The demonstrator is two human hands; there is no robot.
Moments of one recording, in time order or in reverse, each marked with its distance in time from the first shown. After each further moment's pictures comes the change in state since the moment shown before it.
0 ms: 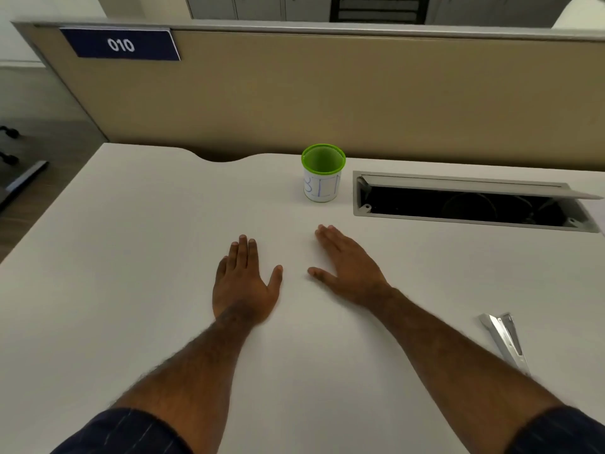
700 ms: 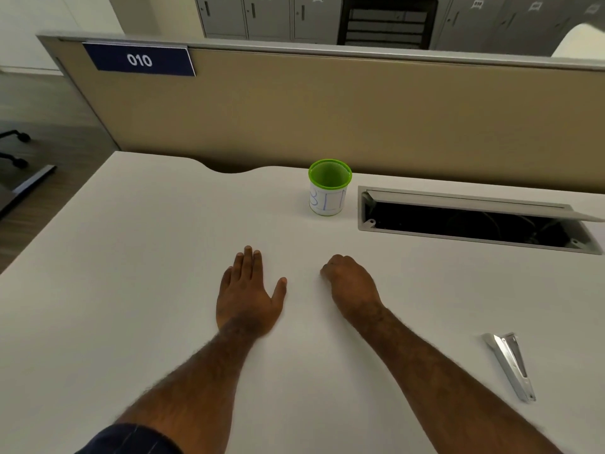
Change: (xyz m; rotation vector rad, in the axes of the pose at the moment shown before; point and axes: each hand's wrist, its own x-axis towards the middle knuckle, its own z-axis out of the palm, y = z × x) left_hand -0.001 0.001 0.000 -0.022 -0.003 -0.003; right_hand 0.003 -0.028 -0.002 -0.121 0.028 0.142
